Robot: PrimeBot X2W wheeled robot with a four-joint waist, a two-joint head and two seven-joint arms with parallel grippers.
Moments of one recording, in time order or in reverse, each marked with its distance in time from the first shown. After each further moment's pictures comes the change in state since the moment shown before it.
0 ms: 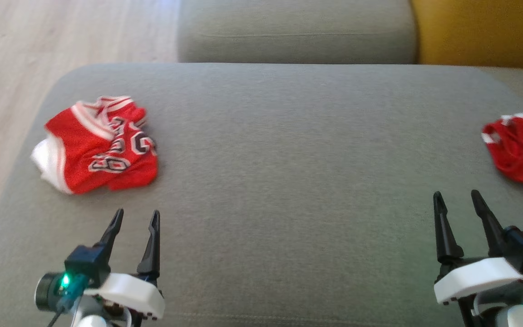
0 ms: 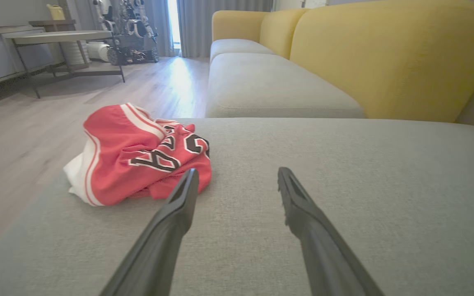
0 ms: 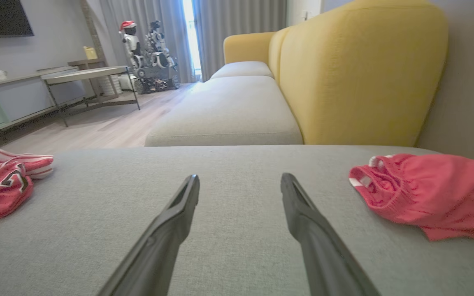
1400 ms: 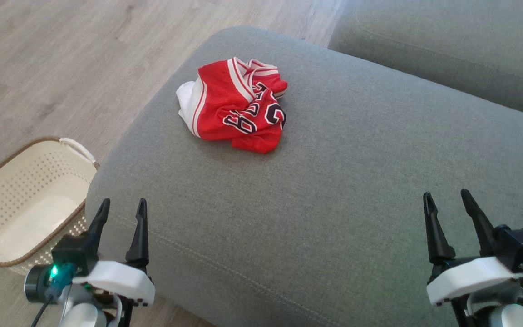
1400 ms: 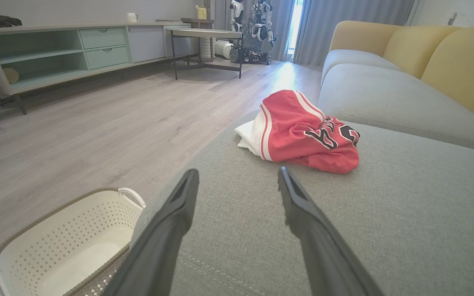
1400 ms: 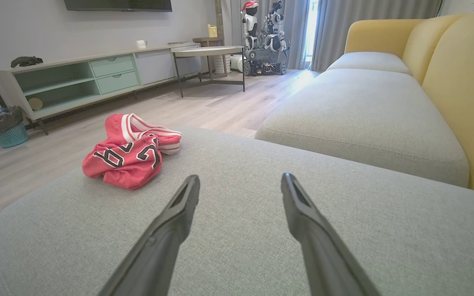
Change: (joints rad) left arm -0.055 0.006 0.023 0.058 -0.022 0.000 -0.021; right arm 0.009 0.002 0.030 -0.026 -0.006 0.000 0.023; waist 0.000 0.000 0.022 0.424
